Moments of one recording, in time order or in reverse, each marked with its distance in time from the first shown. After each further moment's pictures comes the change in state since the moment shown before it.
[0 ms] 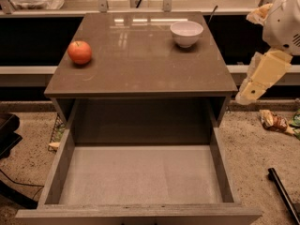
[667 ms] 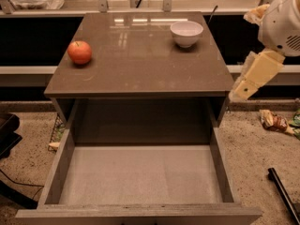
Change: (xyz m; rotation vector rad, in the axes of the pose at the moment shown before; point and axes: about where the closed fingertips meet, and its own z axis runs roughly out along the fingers) arm -0.008 -0.005 0.010 0.019 -0.048 0.015
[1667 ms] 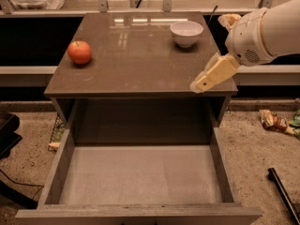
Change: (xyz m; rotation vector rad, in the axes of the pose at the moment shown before) arm -0.044 -0.023 0.059 0.086 -0.323 0.103
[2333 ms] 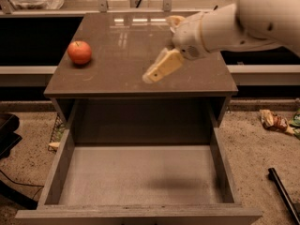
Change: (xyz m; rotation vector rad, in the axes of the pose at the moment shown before) arm -0.067 0.010 0.102 -0.134 -0.210 -0.014
